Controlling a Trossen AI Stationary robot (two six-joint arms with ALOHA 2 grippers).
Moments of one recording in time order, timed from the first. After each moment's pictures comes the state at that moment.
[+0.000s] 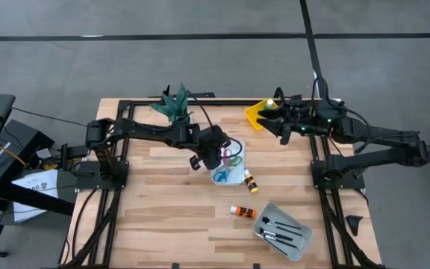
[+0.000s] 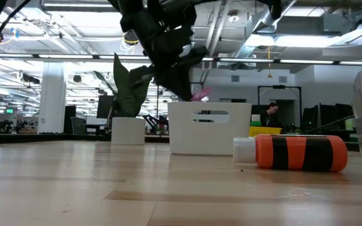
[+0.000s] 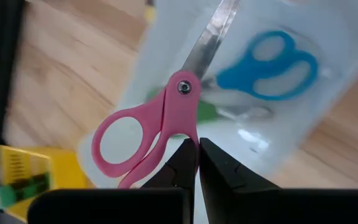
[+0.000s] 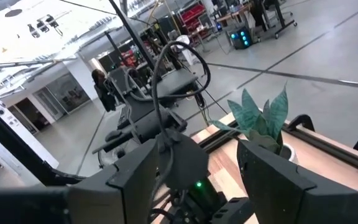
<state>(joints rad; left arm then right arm) 0.12 1.82 1.32 -0.47 0.03 1.25 -0.17 0.89 0.92 -0.05 0.05 0.50</state>
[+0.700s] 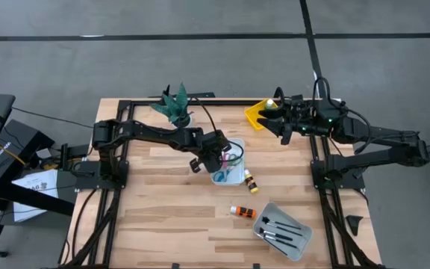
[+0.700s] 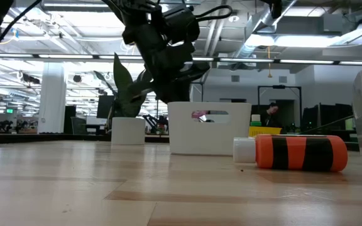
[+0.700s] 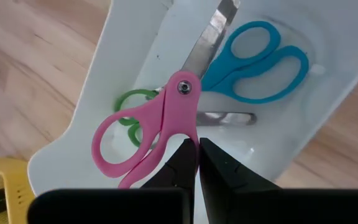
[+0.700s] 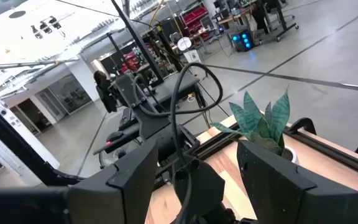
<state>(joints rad) 0.12 1.88 1.30 -0.43 0.05 1.25 -0.17 0.89 0.92 -0.05 0.05 0.49</state>
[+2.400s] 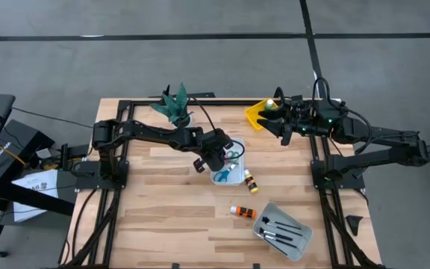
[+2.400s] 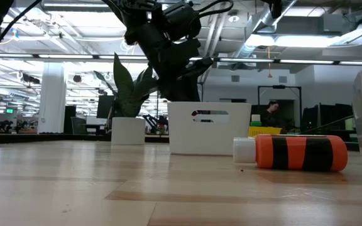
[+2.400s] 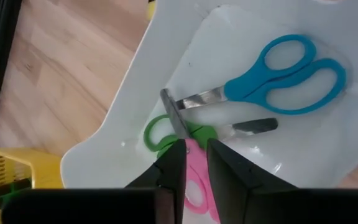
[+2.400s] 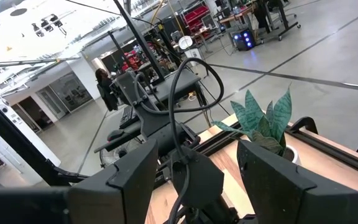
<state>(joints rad) 0.12 1.88 1.30 -0.35 0.04 1.20 -0.16 0.89 0.92 -0.05 0.05 0.49</state>
